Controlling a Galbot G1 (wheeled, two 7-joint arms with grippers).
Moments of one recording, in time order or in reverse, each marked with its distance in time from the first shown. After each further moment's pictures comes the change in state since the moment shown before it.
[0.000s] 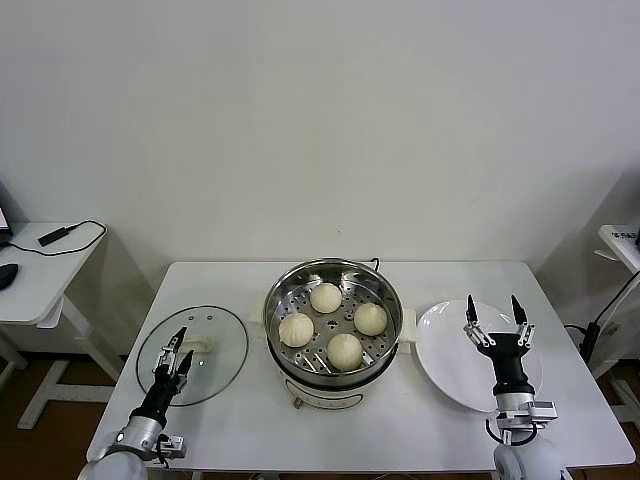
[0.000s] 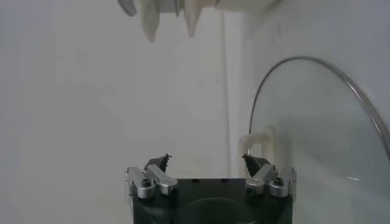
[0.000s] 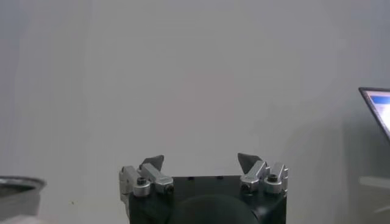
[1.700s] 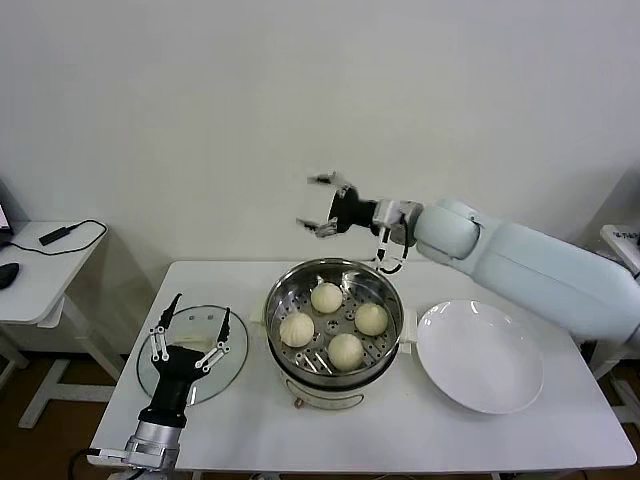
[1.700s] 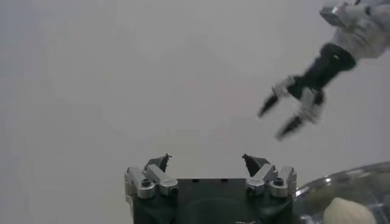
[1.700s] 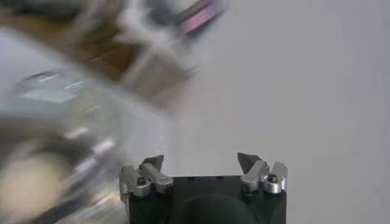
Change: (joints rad) left arm 0.181 -0.076 0.053 -0.478 -1.074 -0.198 0.136; right arm 1.459 -0.296 -1.256 -0.097 0.152 -0.369 -0.165
